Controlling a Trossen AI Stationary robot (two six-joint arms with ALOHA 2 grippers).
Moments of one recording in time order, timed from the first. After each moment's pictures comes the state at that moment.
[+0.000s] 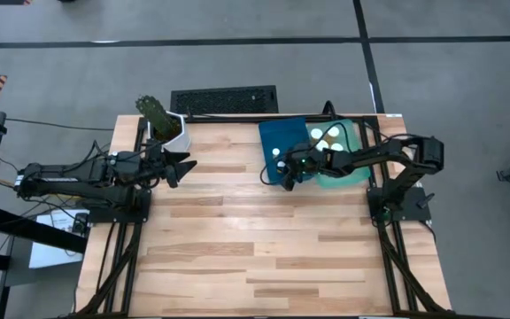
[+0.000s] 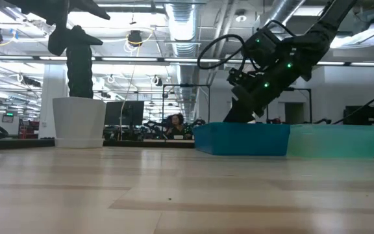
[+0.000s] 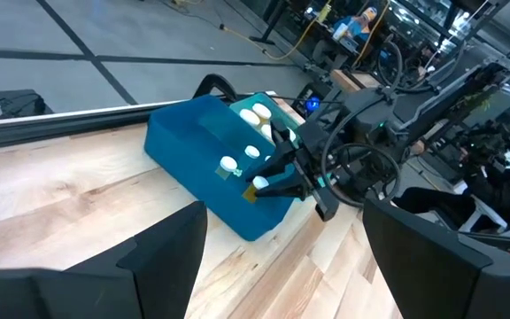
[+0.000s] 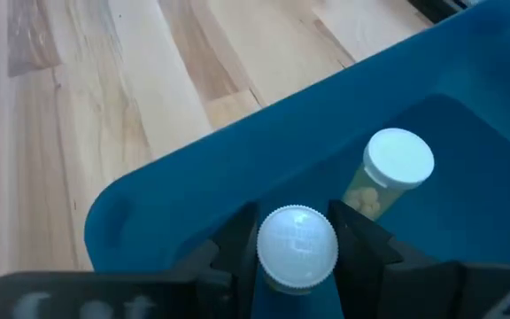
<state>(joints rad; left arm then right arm) 0.00 0.52 0.57 -0.30 -0.43 -0.71 -0.29 1.61 0.68 0.29 0.10 0.08</state>
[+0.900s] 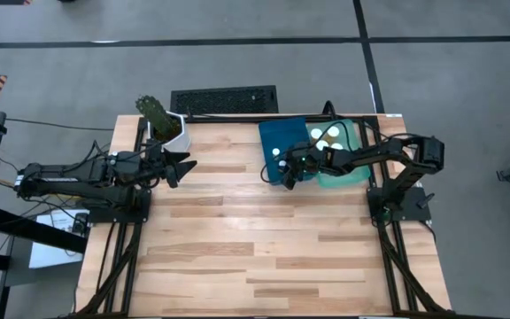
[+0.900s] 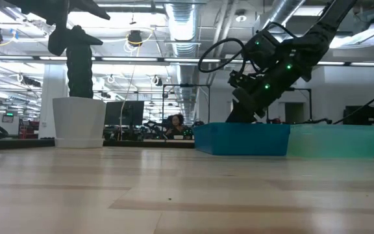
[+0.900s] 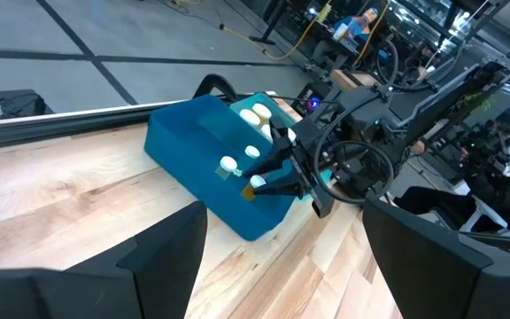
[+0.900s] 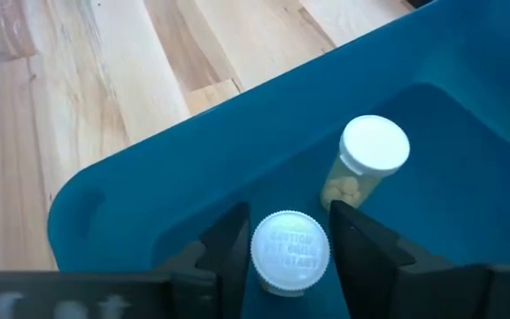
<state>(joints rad) 0.00 0.52 0.57 -0.30 -0.43 -0.71 -0.31 1.61 0.68 0.27 0.10 0.07</state>
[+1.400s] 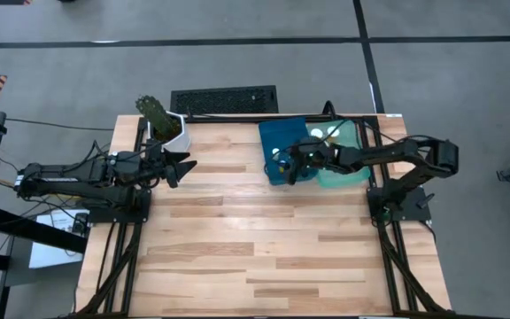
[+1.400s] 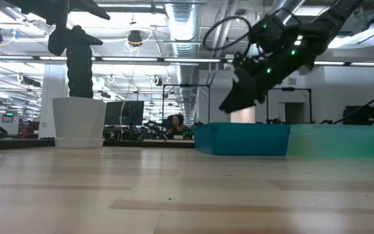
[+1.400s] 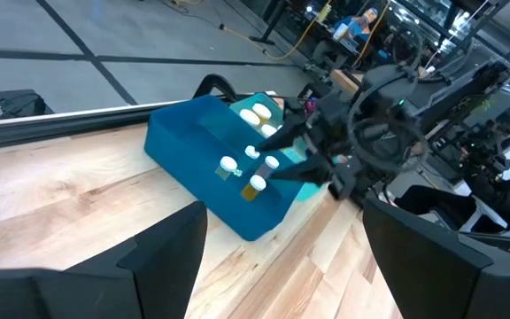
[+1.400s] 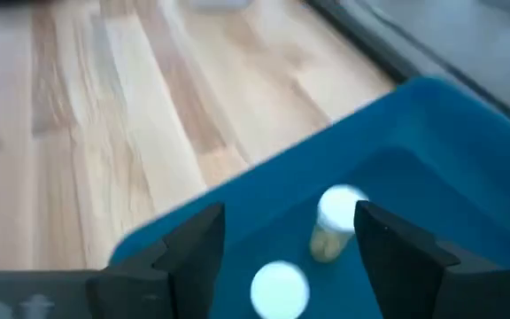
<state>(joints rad) 0.00 0.52 0.57 -0.30 -0.43 -0.71 -0.32 1.49 0.68 0.26 0.11 0.07</state>
